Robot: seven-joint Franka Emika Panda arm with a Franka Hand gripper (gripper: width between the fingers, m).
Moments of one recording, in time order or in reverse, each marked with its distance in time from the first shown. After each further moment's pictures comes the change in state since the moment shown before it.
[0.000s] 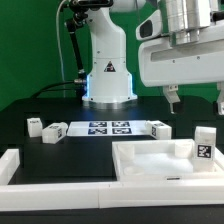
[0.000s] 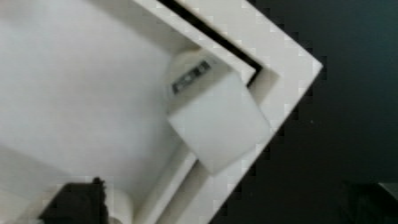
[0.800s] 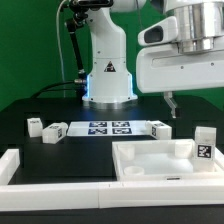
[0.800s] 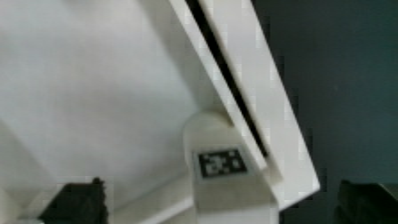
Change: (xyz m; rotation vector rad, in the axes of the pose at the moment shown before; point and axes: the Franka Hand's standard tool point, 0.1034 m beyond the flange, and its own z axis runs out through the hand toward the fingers) arm -0.029 0.018 0.014 -0.030 -0.037 -0.531
